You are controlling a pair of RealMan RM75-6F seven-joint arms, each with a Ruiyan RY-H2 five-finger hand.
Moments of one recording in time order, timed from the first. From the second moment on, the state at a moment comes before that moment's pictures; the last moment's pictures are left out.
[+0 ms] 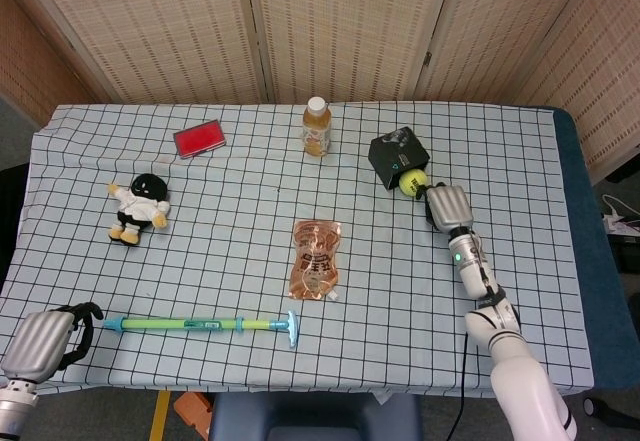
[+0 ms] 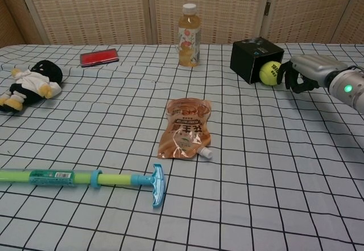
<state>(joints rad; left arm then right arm) -0.14 -1.02 0.05 -1.76 1.48 1.31 0.11 0.83 -2.02 0.14 -0.14 -1.41 0.77 0.42</state>
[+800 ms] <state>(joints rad) -0.14 -1.02 0.04 -1.76 1.48 1.31 0.10 0.84 -2.02 0.13 -0.15 -1.43 0.75 0.52</state>
